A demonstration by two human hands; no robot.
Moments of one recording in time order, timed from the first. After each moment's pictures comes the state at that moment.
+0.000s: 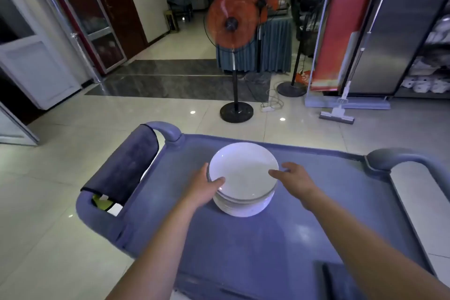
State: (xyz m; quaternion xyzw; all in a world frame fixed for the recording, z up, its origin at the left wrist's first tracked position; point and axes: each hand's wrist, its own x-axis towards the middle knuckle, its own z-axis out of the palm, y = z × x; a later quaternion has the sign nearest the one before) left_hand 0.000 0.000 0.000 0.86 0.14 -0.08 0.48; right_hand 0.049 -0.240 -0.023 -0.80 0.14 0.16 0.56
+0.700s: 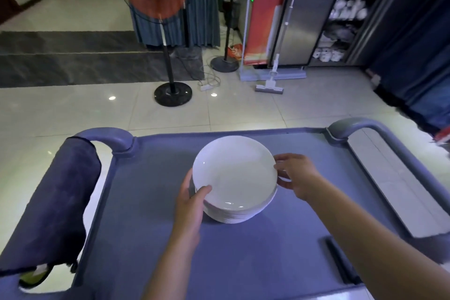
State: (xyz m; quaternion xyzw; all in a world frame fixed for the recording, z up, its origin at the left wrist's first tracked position) left_hand 0.042 0.048 -0.058 0.65 0.14 -0.10 0.74; right_hand 0.067 -0.196 -0.014 -0.67 0.39 0.06 0.62
